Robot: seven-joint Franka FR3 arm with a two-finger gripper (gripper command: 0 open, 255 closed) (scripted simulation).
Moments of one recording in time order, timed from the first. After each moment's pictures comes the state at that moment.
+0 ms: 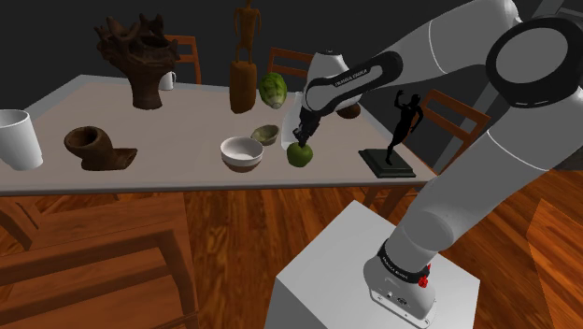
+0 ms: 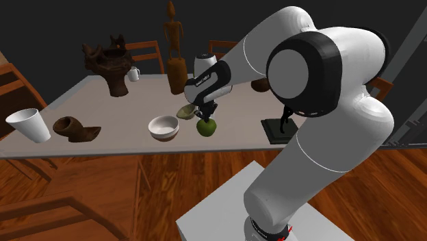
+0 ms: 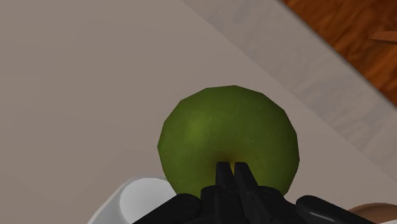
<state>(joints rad) -0.05 -0.19 -0.13 -2.45 -0.12 2.39 -0.09</state>
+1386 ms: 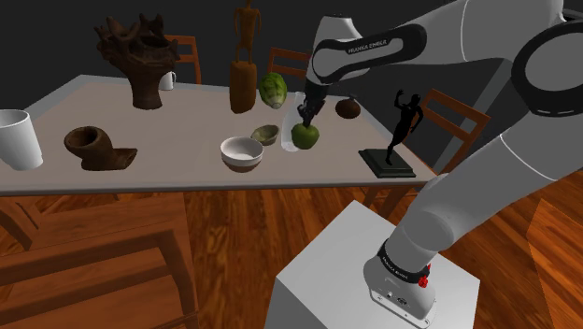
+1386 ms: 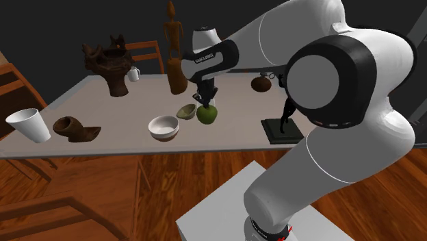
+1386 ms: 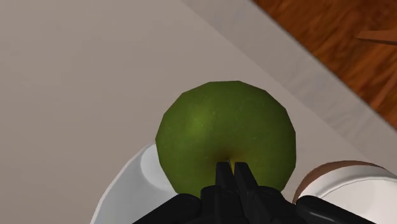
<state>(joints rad) -0.04 -0.29 -0.12 -2.31 -0.11 2.14 -0.10</state>
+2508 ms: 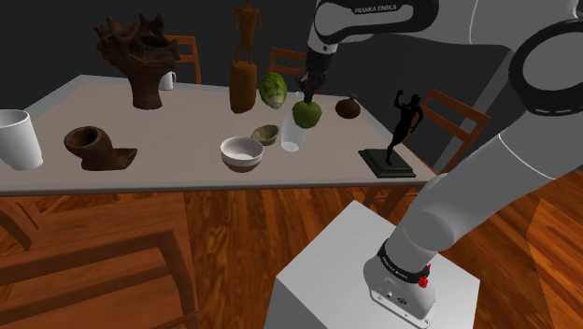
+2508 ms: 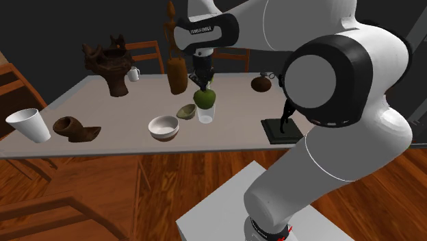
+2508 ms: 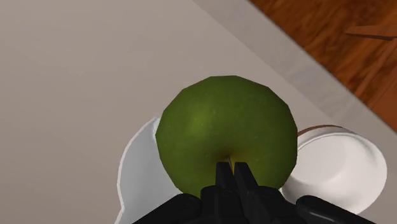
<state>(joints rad) -0.04 -0.28 -0.11 -2.07 -0.10 1.92 -0.11</state>
